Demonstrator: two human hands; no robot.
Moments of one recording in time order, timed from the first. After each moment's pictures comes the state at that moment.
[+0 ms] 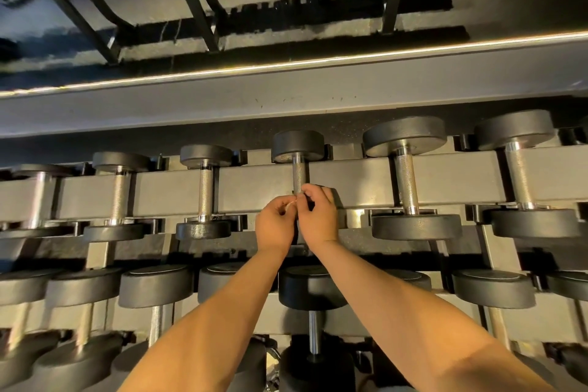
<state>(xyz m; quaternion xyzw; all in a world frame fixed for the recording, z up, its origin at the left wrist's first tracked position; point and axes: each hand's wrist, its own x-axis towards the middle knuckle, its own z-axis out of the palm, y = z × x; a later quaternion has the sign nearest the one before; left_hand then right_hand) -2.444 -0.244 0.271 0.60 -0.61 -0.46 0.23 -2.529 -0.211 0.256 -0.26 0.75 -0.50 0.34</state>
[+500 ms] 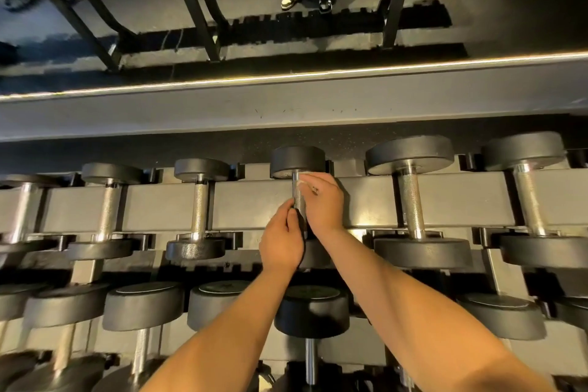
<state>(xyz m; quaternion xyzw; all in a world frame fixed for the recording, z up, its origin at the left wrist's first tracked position) -2.460 -0.253 0.253 0.59 -0.65 -0.42 0.21 -2.571 -0.263 0.260 -0.33 0.74 -0.53 0.26</state>
